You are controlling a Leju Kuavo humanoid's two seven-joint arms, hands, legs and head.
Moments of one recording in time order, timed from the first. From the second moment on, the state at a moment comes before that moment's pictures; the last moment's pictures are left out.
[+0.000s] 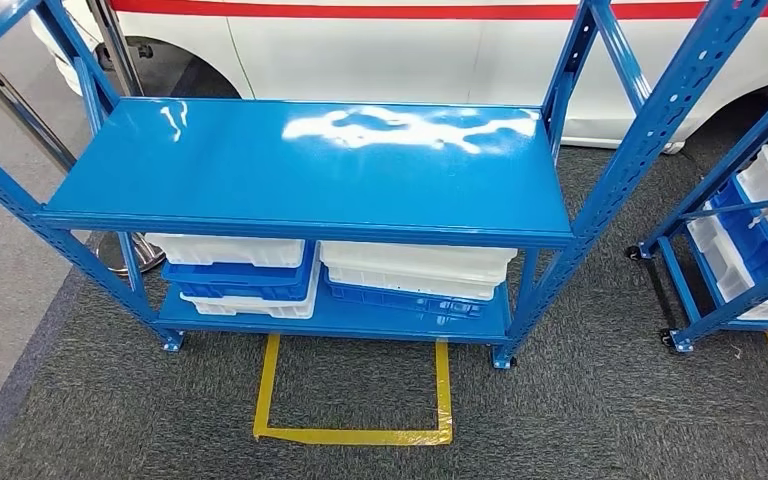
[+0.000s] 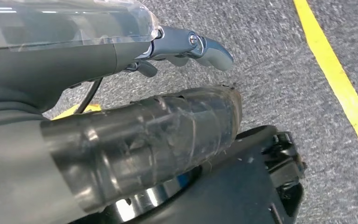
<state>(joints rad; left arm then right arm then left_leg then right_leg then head) -0.07 -0.20 0.99 -0.20 -1.23 0.16 -0.31 -0.04 0.20 -0.92 -0.22 1.11 -0.22 0.20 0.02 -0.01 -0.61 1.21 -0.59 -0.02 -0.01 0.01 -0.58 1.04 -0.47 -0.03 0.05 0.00</state>
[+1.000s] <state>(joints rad) -0.07 -0.21 0.97 -0.20 -1.27 0.33 -0.25 -0.04 0.20 -0.93 -0.22 1.13 -0.21 0.21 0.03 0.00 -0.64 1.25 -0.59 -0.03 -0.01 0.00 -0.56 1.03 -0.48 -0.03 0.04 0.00</state>
